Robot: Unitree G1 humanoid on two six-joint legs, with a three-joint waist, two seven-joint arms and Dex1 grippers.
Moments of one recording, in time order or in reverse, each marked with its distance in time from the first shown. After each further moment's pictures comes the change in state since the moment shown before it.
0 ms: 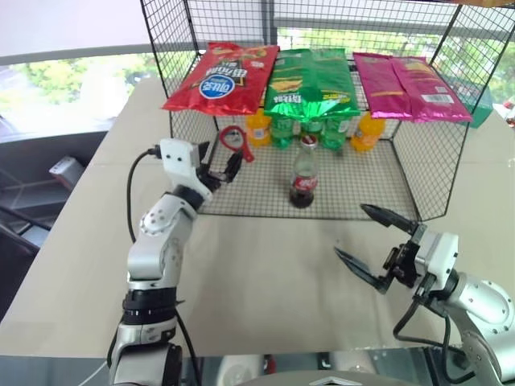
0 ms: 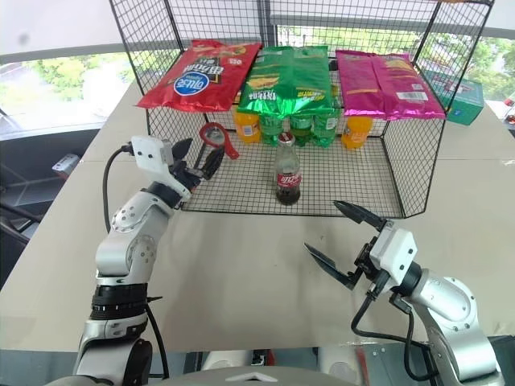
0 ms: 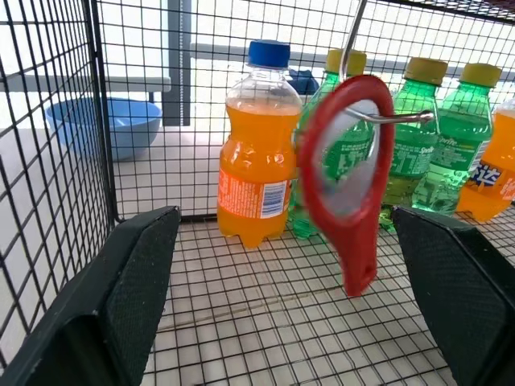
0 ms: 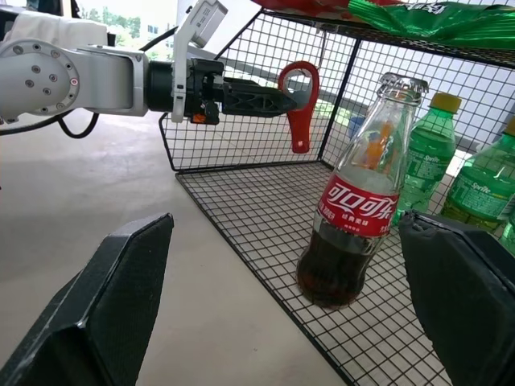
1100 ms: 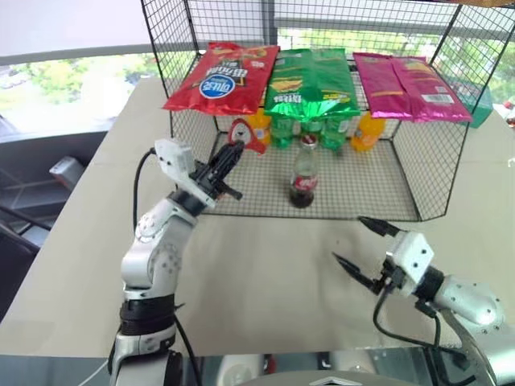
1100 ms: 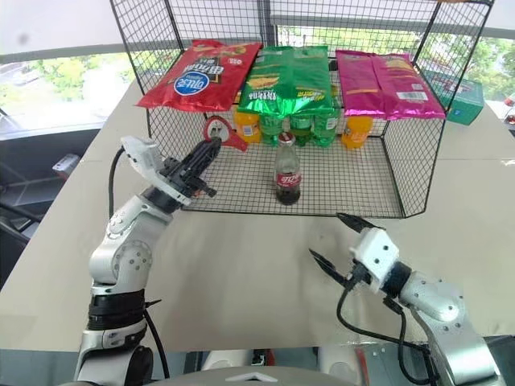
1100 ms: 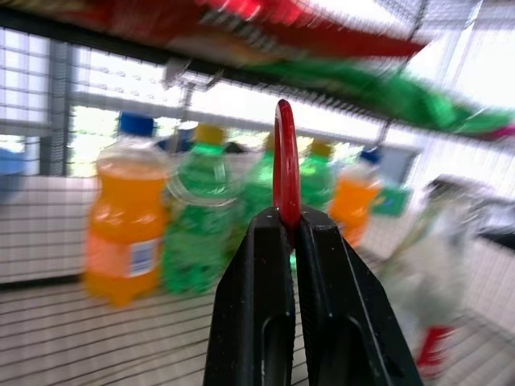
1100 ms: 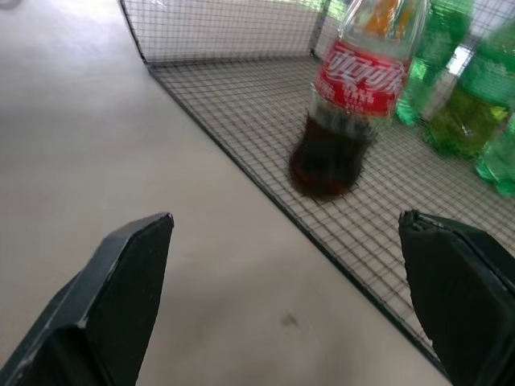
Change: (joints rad) left arm 0.064 -0.016 0.050 -0.137 -0.352 0.061 -0.257; right arm -0.005 -0.047 0.052 -0.068 -0.136 0.319 -0.146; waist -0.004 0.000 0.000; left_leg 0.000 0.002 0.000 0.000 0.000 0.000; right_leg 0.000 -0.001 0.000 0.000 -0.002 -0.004
